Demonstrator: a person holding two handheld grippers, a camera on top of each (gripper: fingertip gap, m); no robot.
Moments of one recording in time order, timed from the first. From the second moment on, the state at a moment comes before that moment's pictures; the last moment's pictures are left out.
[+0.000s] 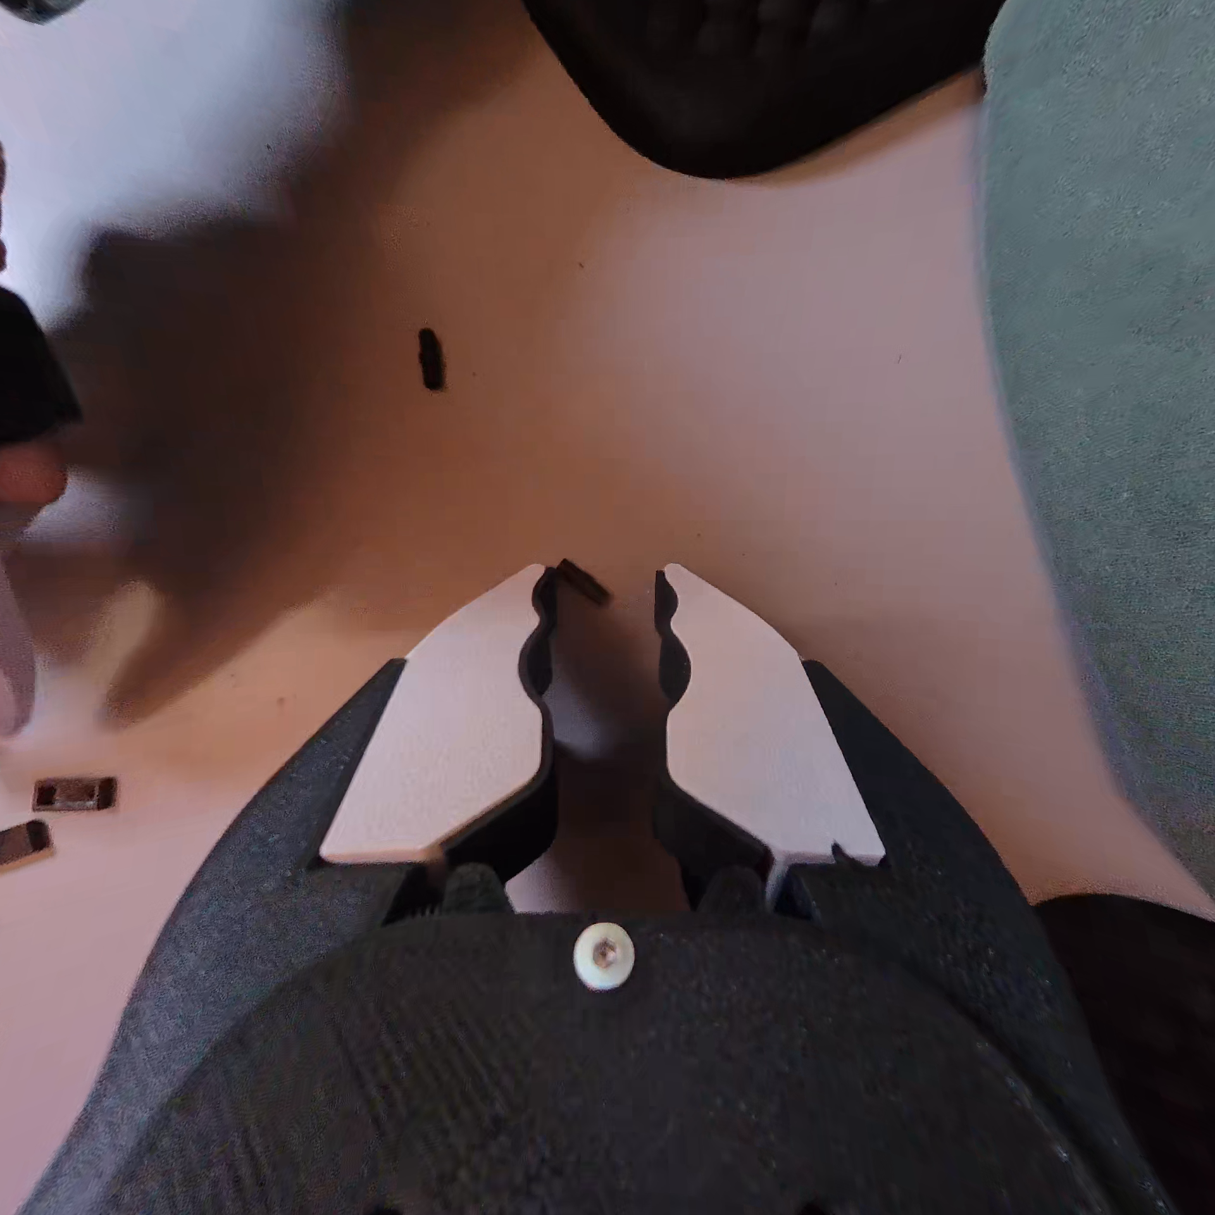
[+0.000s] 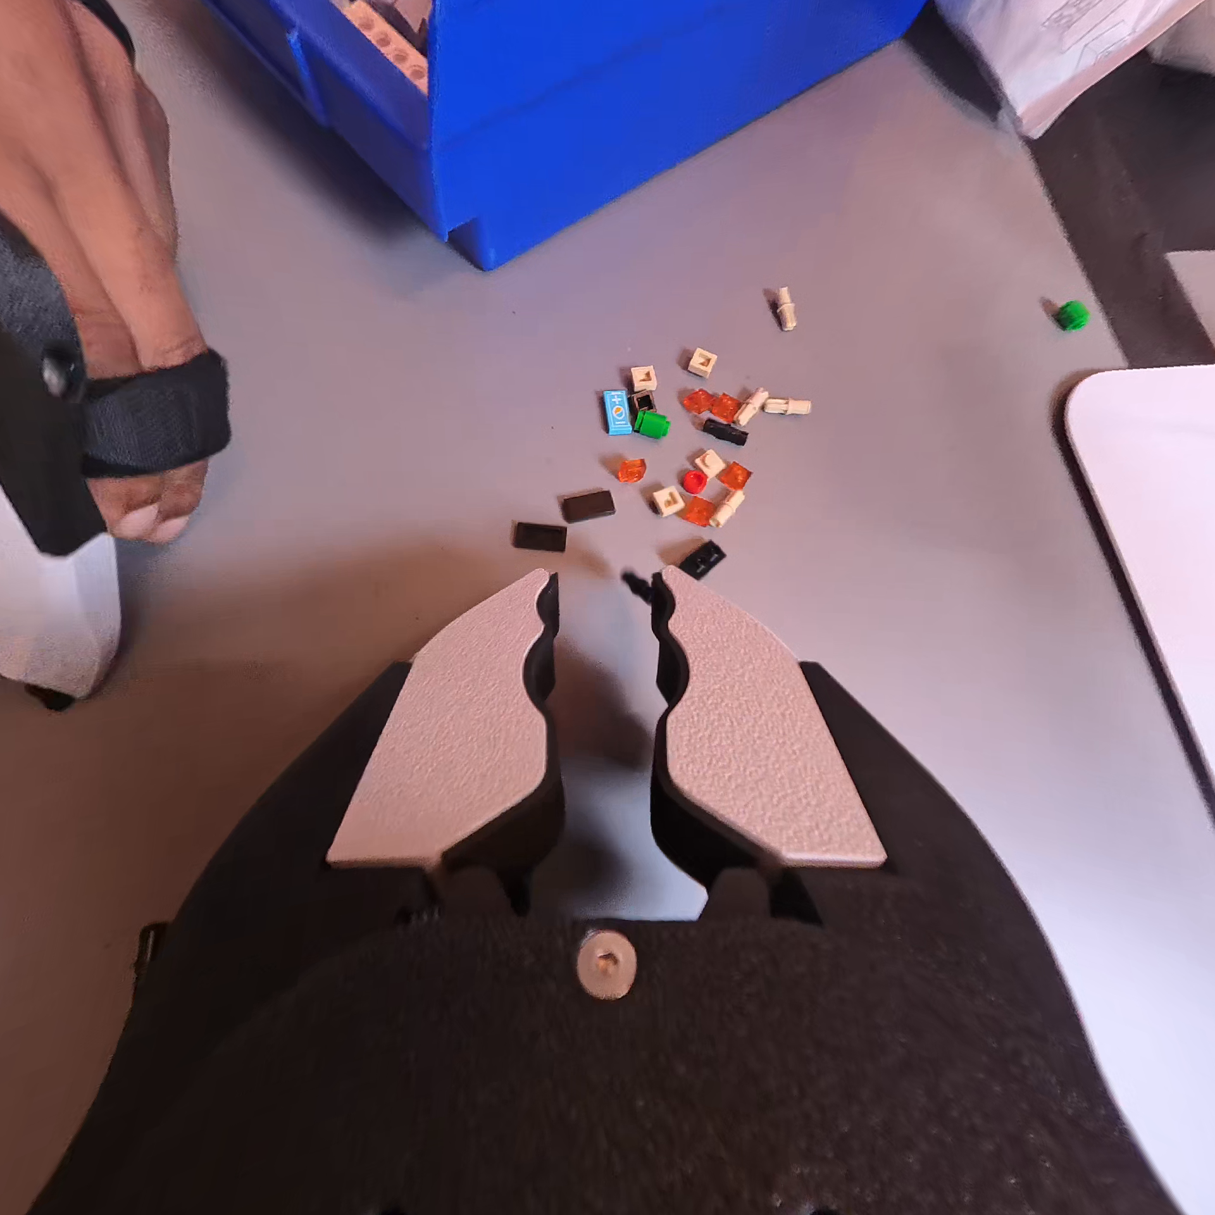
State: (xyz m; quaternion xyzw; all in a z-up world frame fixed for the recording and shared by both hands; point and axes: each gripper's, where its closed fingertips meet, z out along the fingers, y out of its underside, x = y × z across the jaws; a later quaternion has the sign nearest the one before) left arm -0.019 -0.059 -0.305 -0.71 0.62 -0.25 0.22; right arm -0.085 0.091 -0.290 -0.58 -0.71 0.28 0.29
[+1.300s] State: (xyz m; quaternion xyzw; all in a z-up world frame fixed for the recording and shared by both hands) left arm -0.128 0.099 -0.296 -0.74 0.67 -0.03 0.05; right arm -0.043 0.076 -0.289 -0.56 -0.73 0.26 0.30
